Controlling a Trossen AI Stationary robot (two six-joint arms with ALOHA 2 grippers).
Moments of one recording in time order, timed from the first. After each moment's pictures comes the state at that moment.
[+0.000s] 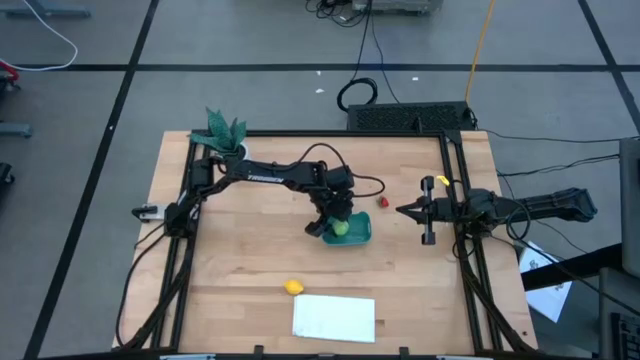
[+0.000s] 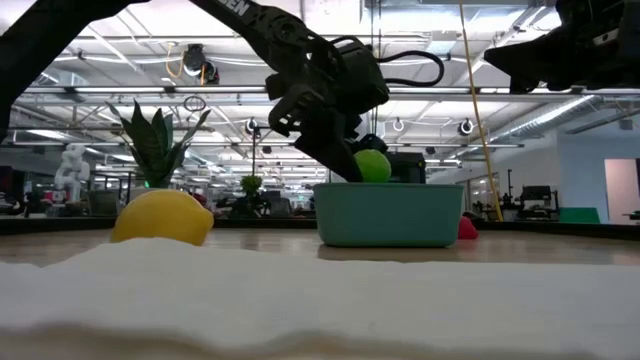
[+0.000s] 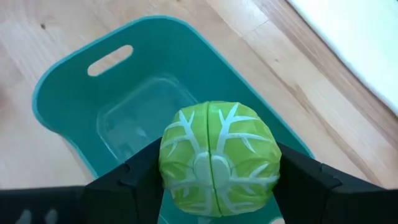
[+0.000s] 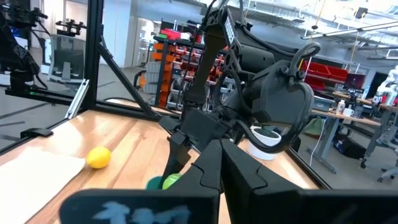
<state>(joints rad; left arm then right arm) 0.17 2.14 1.62 -0.60 0.60 0.67 0.07 0.33 0.06 0.36 0.08 -0.20</state>
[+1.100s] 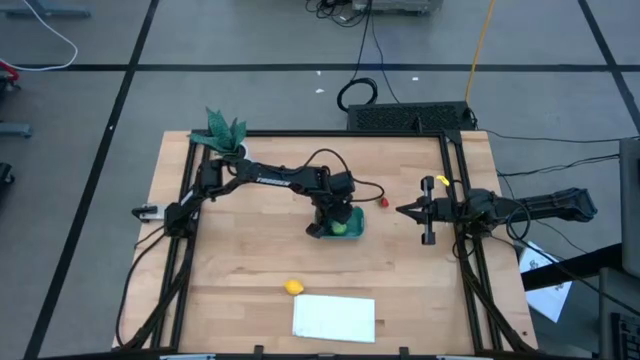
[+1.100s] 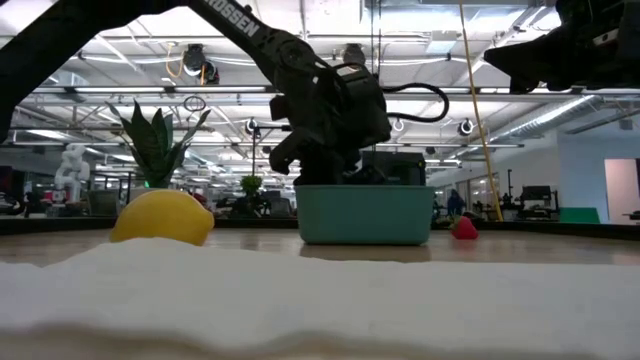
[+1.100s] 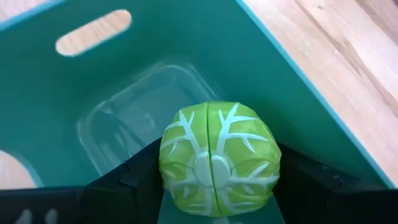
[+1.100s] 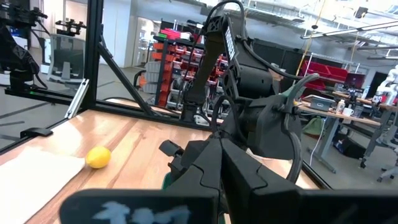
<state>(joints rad) 0.18 2.22 1.62 -0.59 0.52 0.71 0.07 0.33 0.06 0.36 0.08 -0.20</state>
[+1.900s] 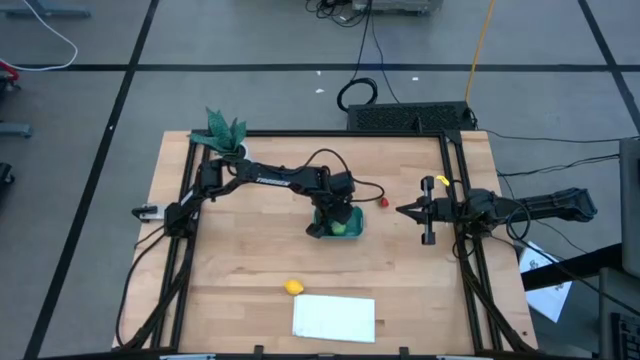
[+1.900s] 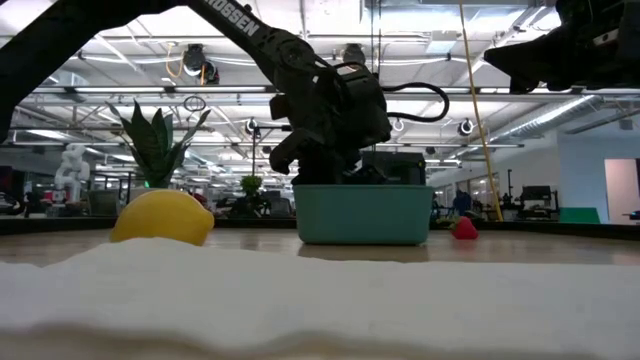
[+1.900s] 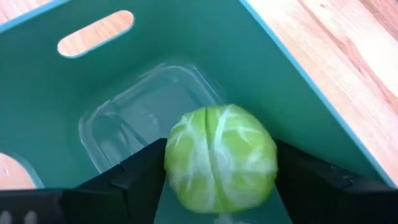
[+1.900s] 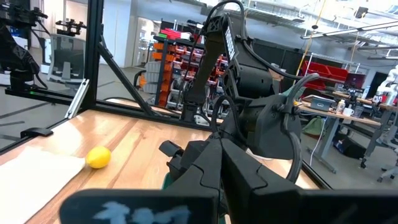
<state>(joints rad) 0.17 2.22 1.62 -0.59 0.51 0.70 0.07 0.33 0.06 0.36 0.08 -0.20</state>
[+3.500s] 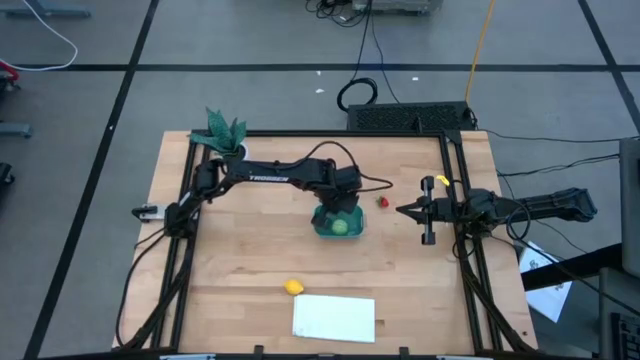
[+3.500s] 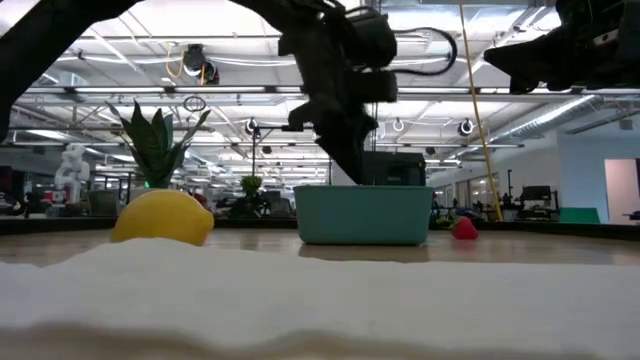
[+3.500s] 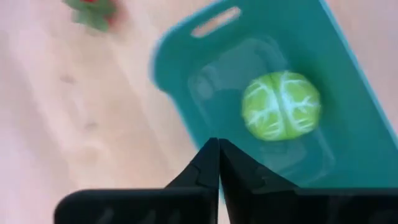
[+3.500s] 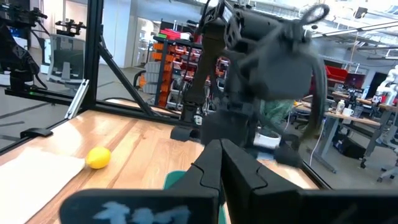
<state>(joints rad) 0.13 2.17 1.86 -0.88 0.08 0.62 0.07 0.33 0.06 0.36 0.08 -0.19</state>
